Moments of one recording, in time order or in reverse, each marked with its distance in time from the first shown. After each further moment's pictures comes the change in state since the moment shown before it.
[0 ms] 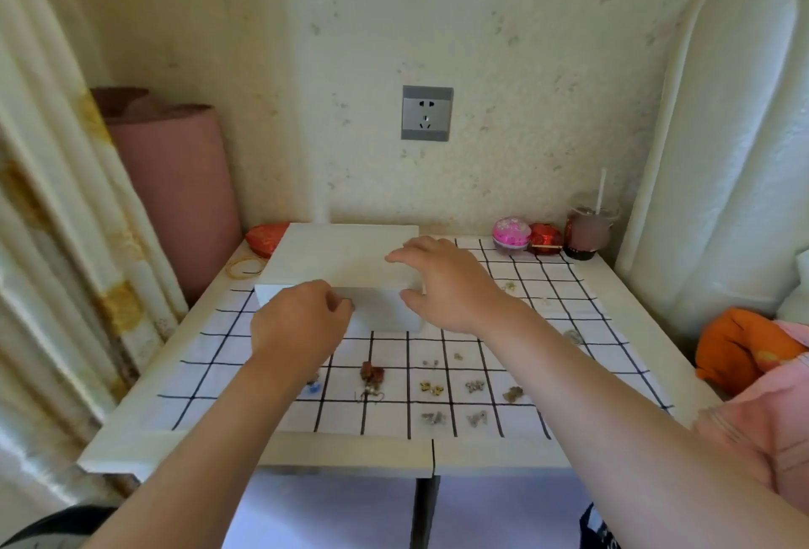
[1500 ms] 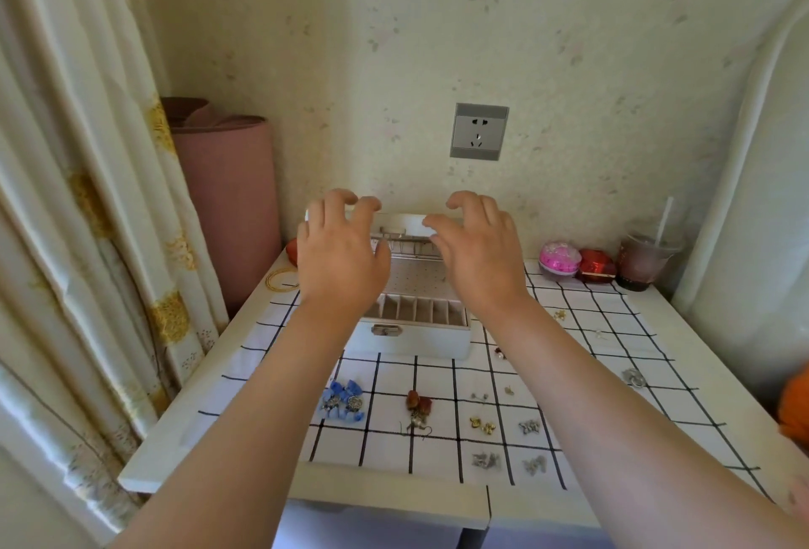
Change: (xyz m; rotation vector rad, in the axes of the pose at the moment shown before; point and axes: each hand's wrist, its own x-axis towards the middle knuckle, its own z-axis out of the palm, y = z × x) left_hand 0.070 -0.003 -0.025 -0.021 0.597 0.291; right_hand 0.069 -0.016 0.009 -0.281 0.699 -0.103
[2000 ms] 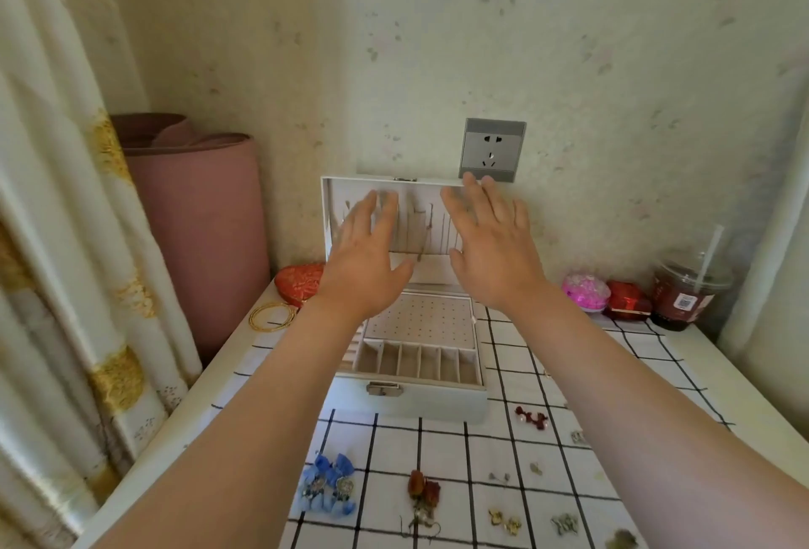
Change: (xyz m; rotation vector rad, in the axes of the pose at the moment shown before) left_hand 0.057 -0.019 0.084 -0.213 -0.379 0.048; right_hand 0.047 0.057 0.059 -0.149 -0.317 0.029
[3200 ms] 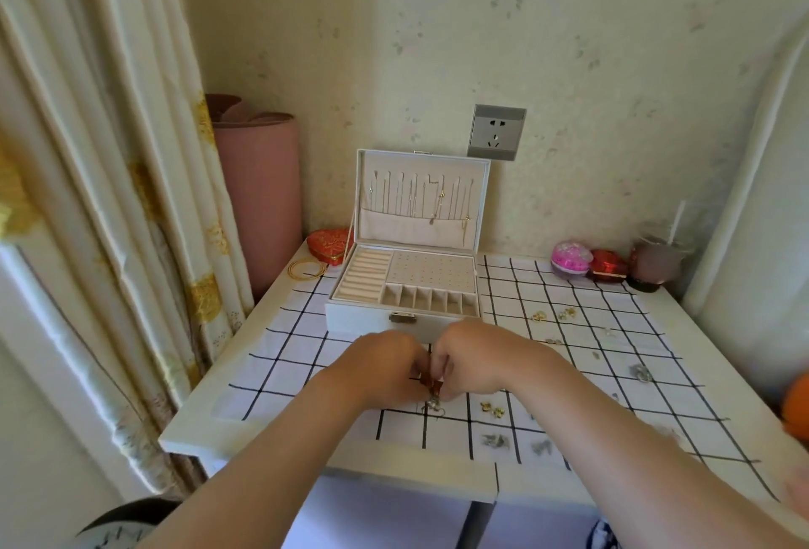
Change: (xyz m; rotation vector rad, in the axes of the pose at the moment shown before) left_hand -0.169 0.042 -0.025 -0.036 -0.633 0.098; right_hand -0.136 -0.085 -0.079 0.385 -0.994 -0.083
